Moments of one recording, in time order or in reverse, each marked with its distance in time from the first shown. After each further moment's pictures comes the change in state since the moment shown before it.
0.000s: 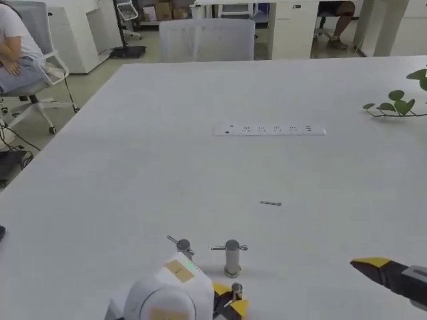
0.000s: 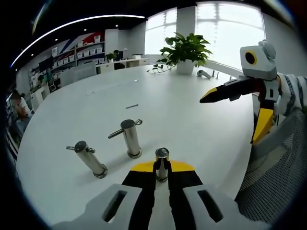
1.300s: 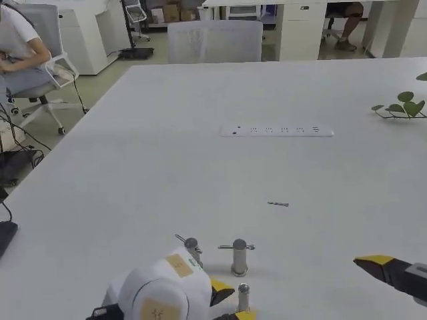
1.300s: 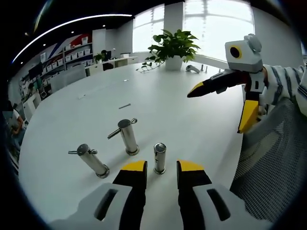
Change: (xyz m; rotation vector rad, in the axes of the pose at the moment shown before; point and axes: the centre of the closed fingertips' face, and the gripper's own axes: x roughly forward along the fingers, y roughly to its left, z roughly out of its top) left arm -0.015 -0.003 -0.003 0.093 0.039 -0.085; right arm 0.003 0.003 0.003 -0.016 0.005 0.012
